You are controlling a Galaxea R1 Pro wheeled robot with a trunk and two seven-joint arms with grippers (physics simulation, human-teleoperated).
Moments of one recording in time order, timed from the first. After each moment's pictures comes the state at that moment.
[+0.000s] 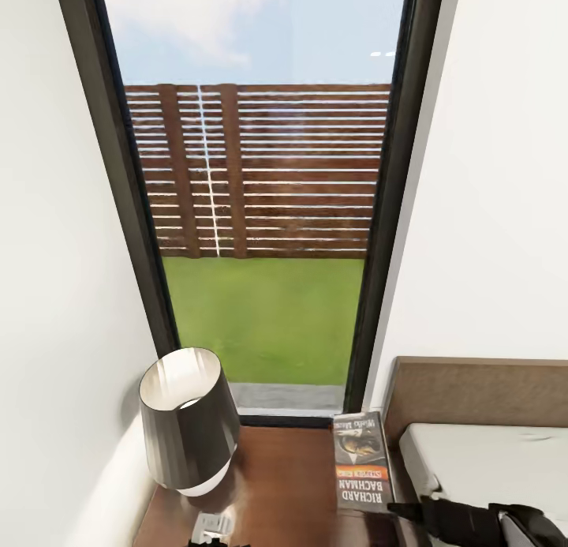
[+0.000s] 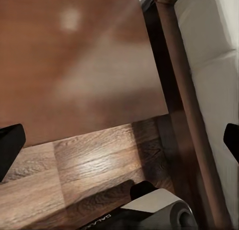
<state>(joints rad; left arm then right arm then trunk) -0.39 -0.01 0.10 -0.22 -0.04 -0.02 -0.60 -0.29 -0.46 0.32 -0.75 -0.71 0.63 0.94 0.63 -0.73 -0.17</state>
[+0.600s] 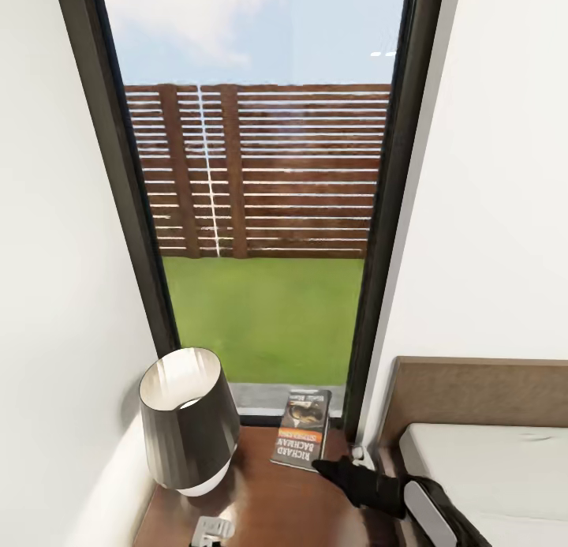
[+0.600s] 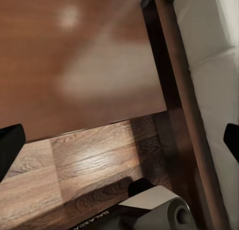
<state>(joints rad) -0.39 -0.01 0.10 -0.21 -0.04 -0.02 -0.60 -0.37 -0.11 0.21 -0.74 -0.89 0.72 0.57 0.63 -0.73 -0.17</state>
